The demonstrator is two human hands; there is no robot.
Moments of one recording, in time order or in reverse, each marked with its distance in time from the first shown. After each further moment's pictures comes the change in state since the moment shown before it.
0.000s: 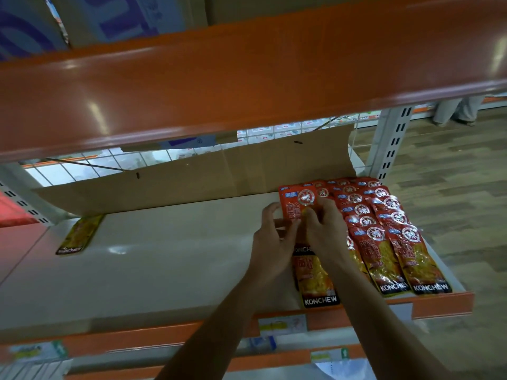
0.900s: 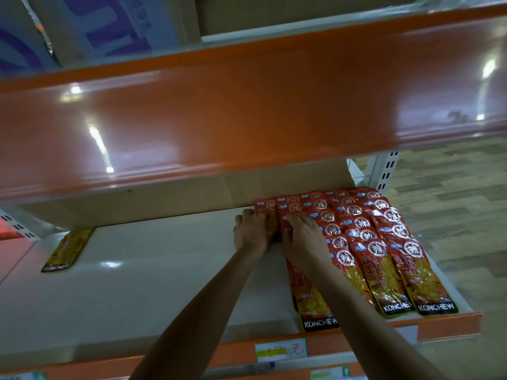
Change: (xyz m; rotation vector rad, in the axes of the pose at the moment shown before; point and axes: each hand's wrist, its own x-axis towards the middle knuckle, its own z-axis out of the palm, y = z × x) left_hand 0.091 -0.040 -0.009 0.890 -0.022 -0.052; right_hand 0.023 0.013 0.025 -0.701 -0.253 -0.209
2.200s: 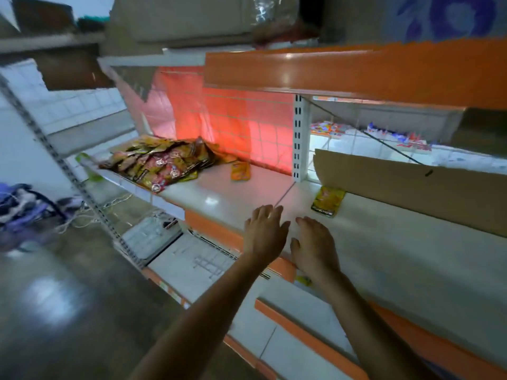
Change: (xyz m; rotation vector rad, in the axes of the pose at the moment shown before) left_hand -0.205 -0.445 -0.185 0.072 0.358 -0.373; right_hand -0.133 -0.410 0.244 -0.033 -0.285 -0.518
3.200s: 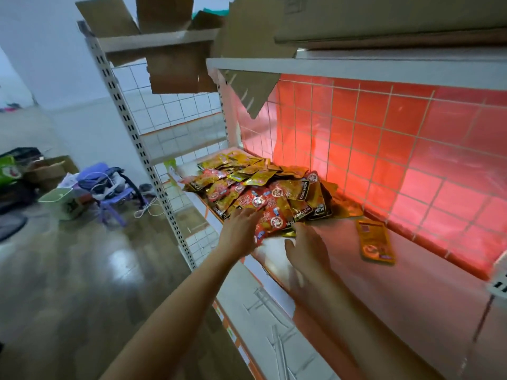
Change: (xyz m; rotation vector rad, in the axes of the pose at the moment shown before) left_hand 0.166 -0.365 -0.092 0.283 -0.071 -0.212; right_hand 0.250 -0.259 0.181 0.205 -0.244 -0.201
